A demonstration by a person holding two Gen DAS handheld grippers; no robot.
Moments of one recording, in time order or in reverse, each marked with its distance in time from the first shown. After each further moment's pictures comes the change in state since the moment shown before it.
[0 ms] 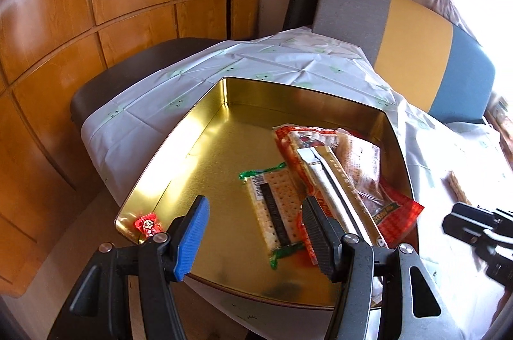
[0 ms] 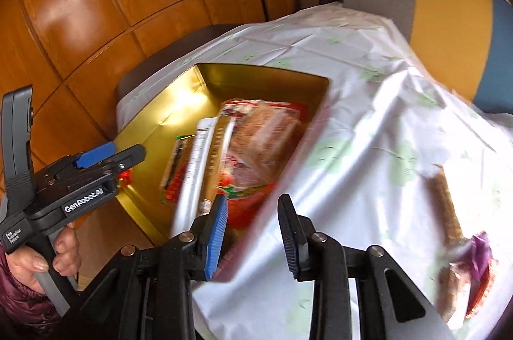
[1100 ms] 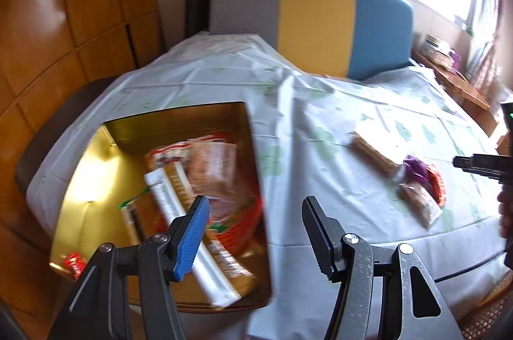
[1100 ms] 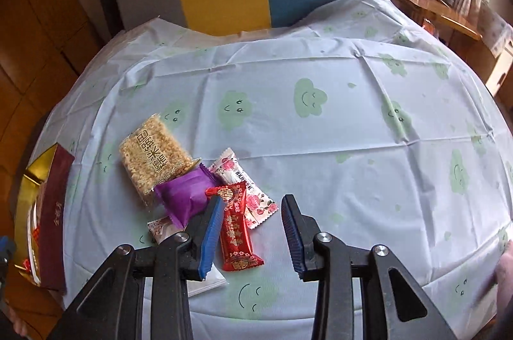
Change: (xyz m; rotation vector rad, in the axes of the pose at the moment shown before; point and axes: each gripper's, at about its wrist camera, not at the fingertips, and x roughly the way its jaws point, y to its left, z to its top) left arm -0.035 -0.136 -0.004 0.322 0.013 -0.259; right arm -0.122 -0.257 -0.095 0.643 -0.027 -0.459
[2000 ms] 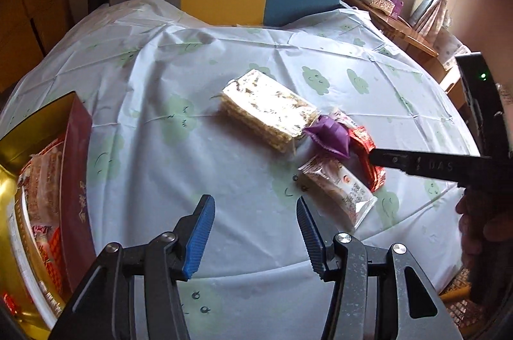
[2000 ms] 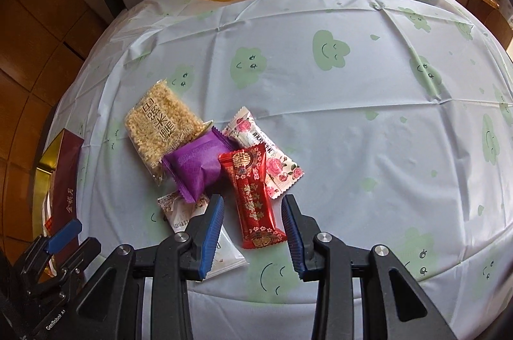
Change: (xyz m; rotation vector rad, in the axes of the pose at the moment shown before) left arm 0.078 -0.133 0.021 0.157 0.210 -0.282; right arm 0.030 0.007 -0.010 0.026 0.175 0.092
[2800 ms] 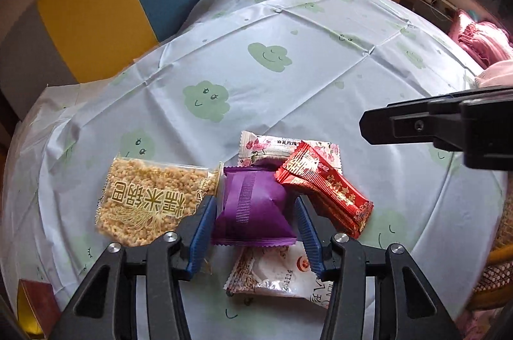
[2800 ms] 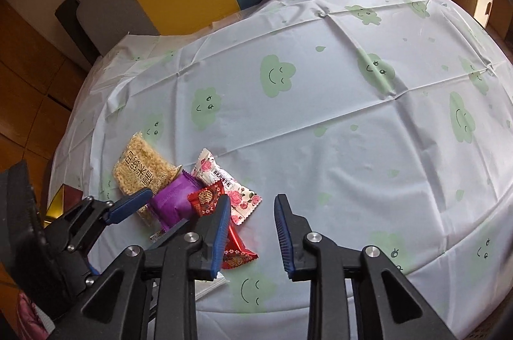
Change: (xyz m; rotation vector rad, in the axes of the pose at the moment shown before) left arm 0.095 -0.102 0.054 0.556 0.093 -0.052; right arm -0.026 -0.044 0.013 0.208 -0.096 0.003
